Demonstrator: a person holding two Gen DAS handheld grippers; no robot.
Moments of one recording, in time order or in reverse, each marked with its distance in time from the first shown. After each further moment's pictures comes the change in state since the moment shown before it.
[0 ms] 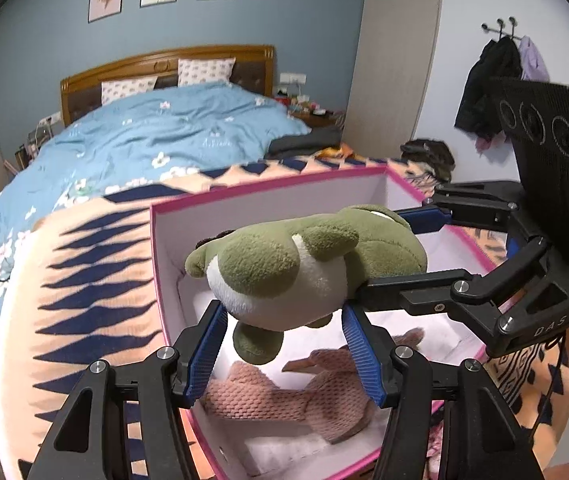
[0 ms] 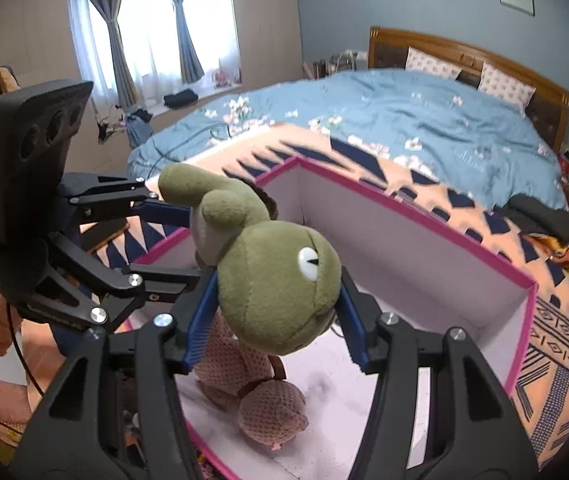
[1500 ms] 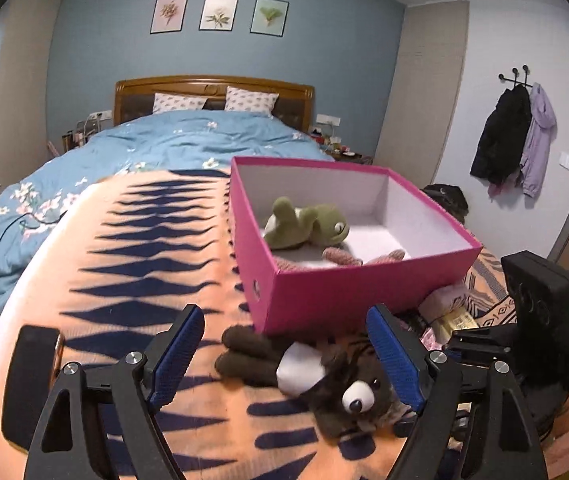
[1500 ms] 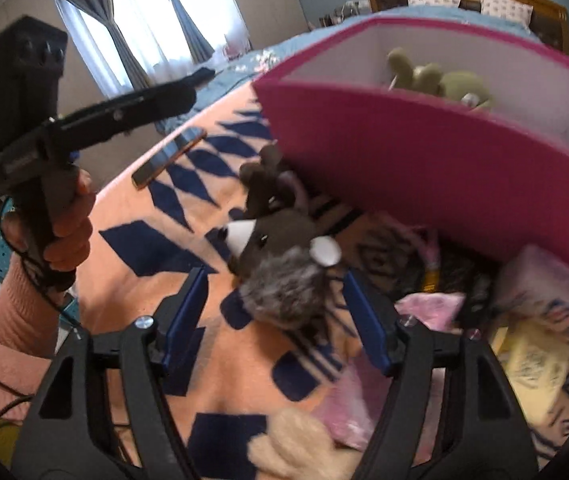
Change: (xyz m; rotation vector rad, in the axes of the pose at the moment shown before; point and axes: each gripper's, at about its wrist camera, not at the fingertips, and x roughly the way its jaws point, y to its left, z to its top) left arm -0.105 0.004 -0.134 -0.141 -0.187 0.066; right arm 0.011 0.136 -0.142 0.190 0.093 0.127
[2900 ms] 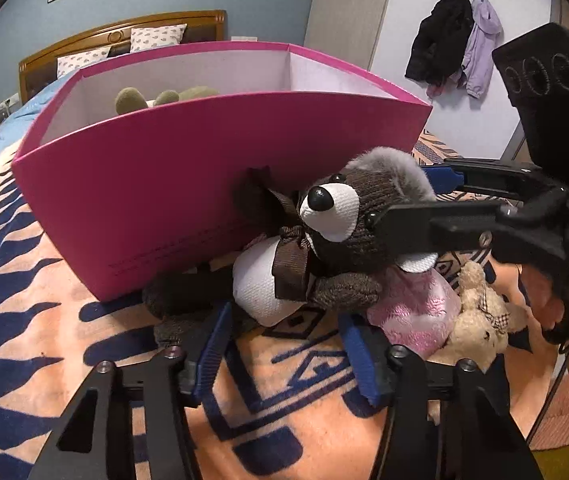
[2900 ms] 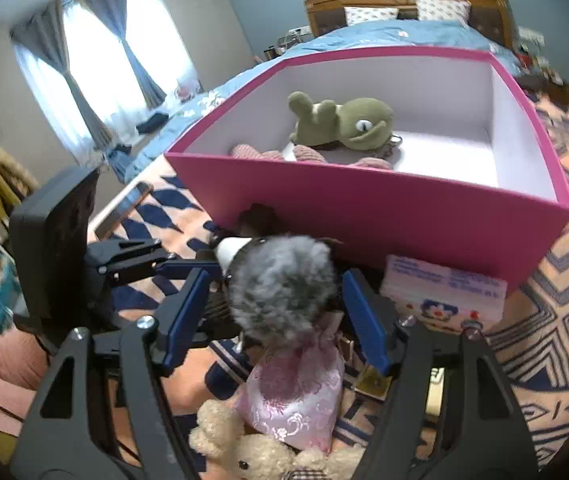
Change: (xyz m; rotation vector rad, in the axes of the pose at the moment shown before) left arm 0.092 -0.077 -0.046 0.195 0.298 -0.221; right arm -0.052 -0.056 -0.004 0.123 -0.140 -0.136
